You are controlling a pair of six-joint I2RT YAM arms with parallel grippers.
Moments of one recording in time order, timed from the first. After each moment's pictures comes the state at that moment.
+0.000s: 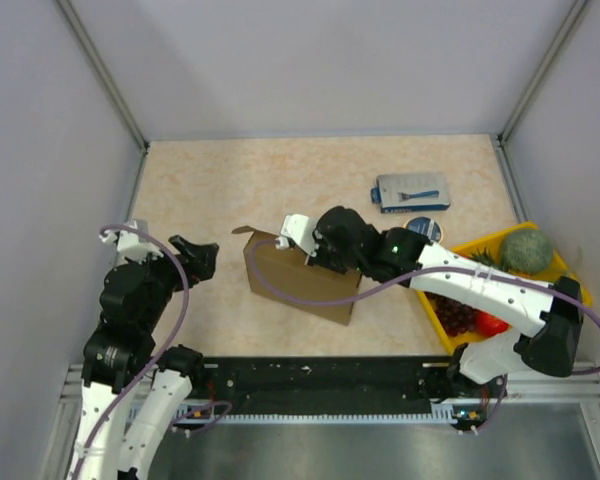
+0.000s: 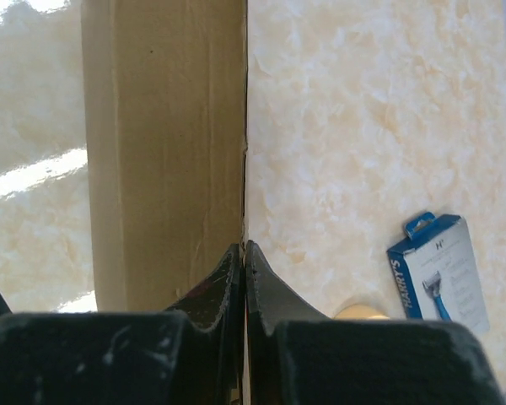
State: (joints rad) left arm -0.21 0.40 0.86 -0.69 -0.07 -0.59; right arm 1.09 1.37 1.29 -0.64 0.24 -0.37
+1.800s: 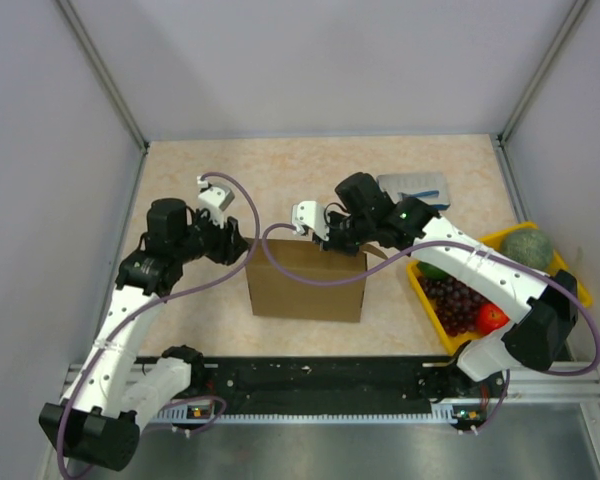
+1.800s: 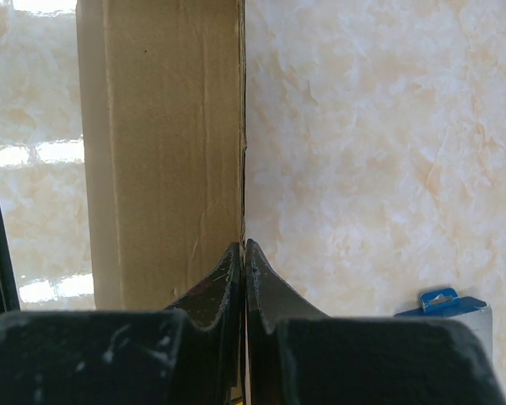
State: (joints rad) left arm -0.21 0.91 0.94 -0.57 0.46 0.08; right arm 0.83 1.46 1.40 -0.75 -0.26 -0.65
